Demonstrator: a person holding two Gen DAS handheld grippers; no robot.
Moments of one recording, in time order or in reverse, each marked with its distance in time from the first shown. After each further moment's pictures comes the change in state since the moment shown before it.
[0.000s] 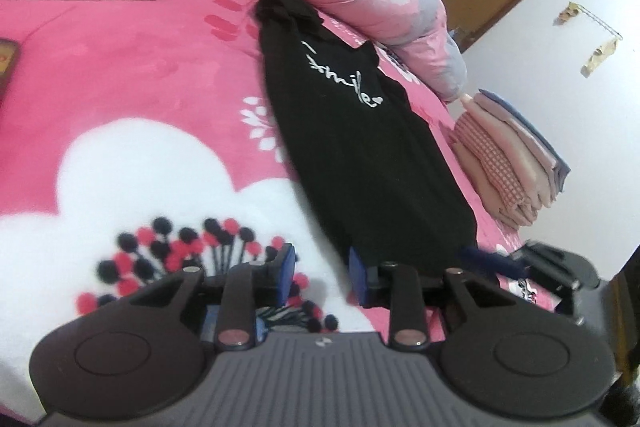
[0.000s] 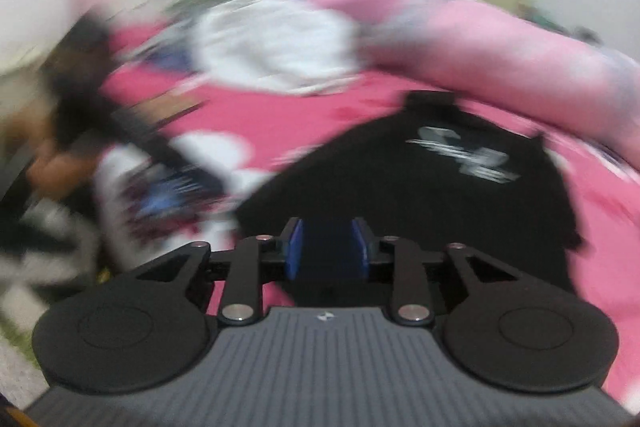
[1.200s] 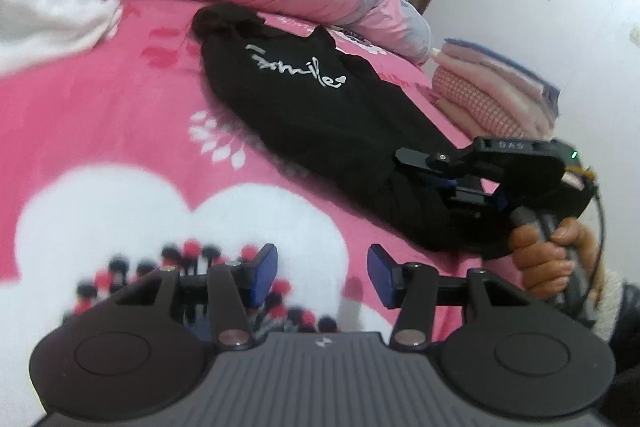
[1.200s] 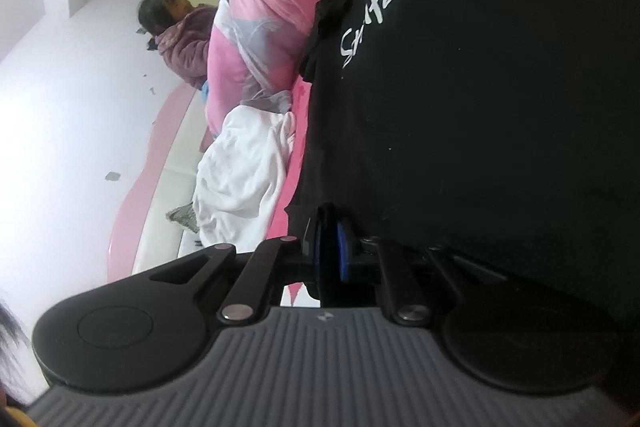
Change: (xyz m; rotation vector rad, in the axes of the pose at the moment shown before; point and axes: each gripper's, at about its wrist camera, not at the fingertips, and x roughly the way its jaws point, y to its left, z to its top) left arm 0.026 -0.040 -0.010 0.343 -0.005 0.053; right arm 0.065 -0.131 -0.091 1.371 -0.201 0.323
